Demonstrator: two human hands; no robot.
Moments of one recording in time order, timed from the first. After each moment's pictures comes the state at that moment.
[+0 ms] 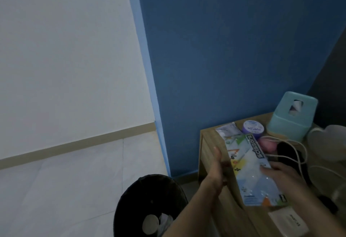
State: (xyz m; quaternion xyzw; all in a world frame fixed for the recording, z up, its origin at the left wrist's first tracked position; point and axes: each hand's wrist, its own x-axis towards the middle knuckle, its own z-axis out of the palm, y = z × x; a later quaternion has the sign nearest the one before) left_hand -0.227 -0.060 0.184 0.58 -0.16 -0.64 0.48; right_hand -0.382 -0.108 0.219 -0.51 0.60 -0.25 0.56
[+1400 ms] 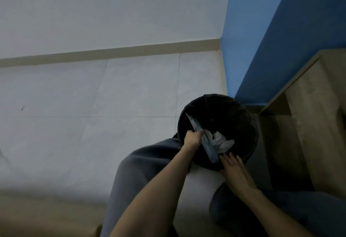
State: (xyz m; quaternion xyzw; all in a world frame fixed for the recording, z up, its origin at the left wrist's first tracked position) left_hand -0.050 0.160 0.007 0.78 0.07 -0.47 0.42; right_hand -0.219 0.109 -0.030 -0.95 0.23 0.18 0.14
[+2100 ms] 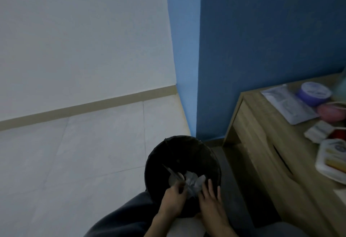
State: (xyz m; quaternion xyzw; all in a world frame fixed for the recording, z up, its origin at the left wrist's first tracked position) left_hand -0.085 0.150 0.012 0.81 -0.28 -0.45 0.27; right_hand -0.205 0.074 0.013 -0.91 0.33 0.17 0.15
